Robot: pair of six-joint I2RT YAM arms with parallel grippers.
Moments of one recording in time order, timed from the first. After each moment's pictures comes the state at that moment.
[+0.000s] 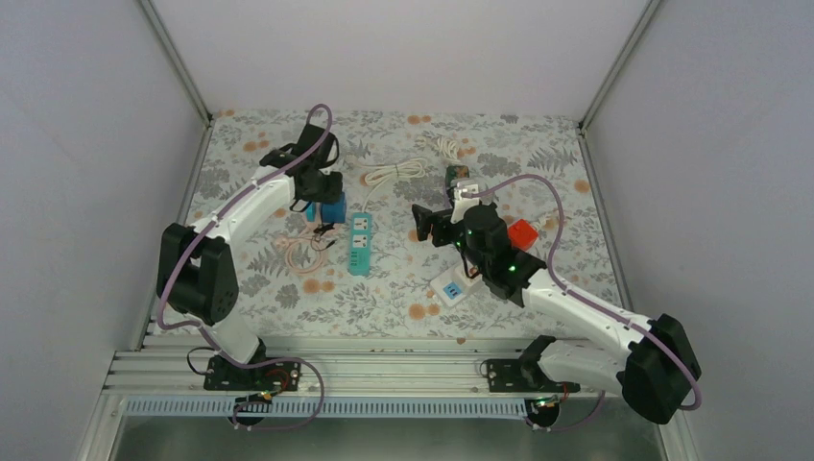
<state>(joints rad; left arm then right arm) -0.38 1.68 1.38 -0.78 -0.06 -0.28 0.74 1.10 0.67 0.11 0.23 0.35</state>
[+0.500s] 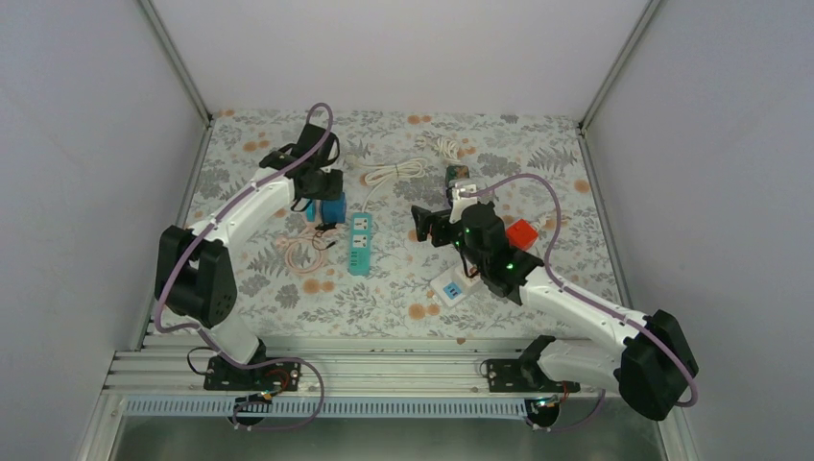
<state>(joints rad) -0.39 1.66 1.38 -0.74 -0.08 -0.28 0.74 1.13 0.67 0.11 0.21 0.35</state>
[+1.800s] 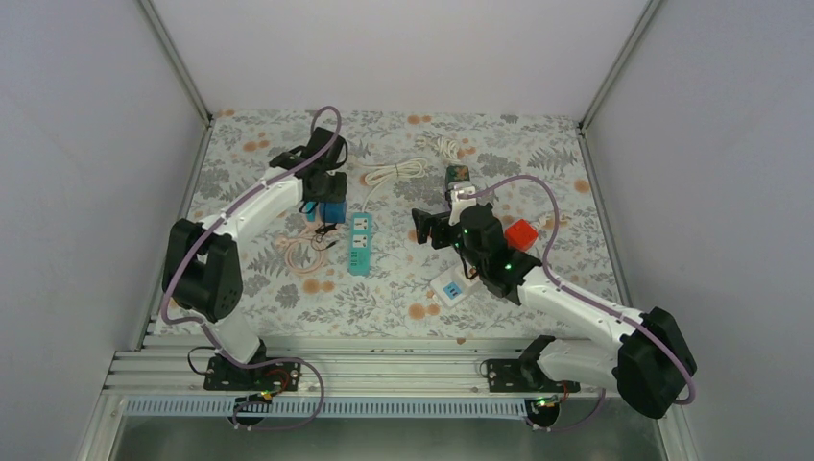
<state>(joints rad) -0.41 1.70 1.37 -0.74 -0.16 -0.33 0.73 1.14 0.66 0.11 0.21 0.35</state>
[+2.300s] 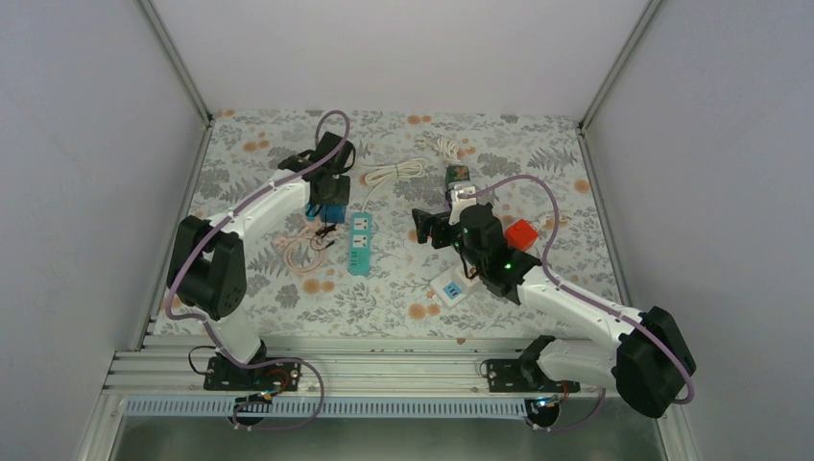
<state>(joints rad) -0.45 1.74 1.39 -0.76 -0.24 -0.37 0.72 1.15 0.66 0.12 0.21 0.35</state>
